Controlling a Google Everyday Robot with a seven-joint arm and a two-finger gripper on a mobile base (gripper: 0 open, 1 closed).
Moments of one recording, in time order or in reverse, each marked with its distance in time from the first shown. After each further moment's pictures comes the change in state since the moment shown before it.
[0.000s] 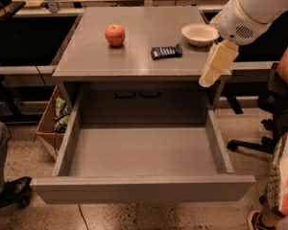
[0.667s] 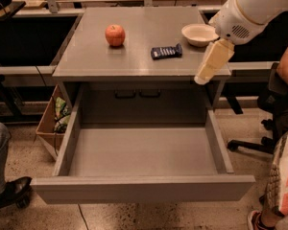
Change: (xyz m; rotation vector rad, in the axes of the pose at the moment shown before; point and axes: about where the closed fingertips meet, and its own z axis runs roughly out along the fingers) arm -0.002 -0.007 0.007 0.013 -0.020 0.041
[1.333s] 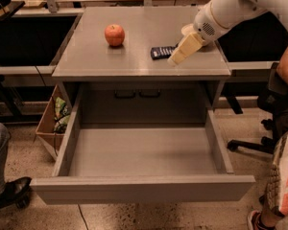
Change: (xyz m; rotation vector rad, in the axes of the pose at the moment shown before) arm -0.032 -0.074 0.080 0.044 -0.160 0.236
